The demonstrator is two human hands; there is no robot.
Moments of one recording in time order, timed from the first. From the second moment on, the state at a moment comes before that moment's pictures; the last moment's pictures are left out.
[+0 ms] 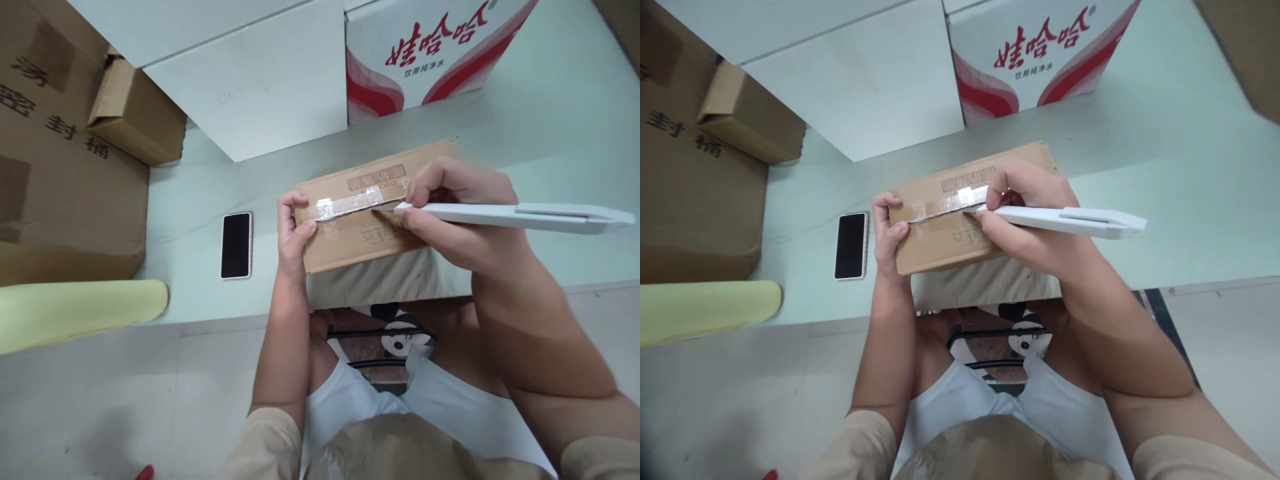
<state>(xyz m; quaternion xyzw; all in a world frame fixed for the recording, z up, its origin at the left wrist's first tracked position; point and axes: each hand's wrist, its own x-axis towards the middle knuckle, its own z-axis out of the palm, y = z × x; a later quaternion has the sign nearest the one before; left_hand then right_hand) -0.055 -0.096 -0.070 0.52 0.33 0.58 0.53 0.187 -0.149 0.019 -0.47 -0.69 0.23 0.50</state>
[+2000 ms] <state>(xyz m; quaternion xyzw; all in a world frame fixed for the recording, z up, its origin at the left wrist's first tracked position) -0.047 -0.095 -0.061 0.48 0.34 0.61 0.53 0.204 -0.152 0.011 -0.47 -0.61 0.31 0.56</state>
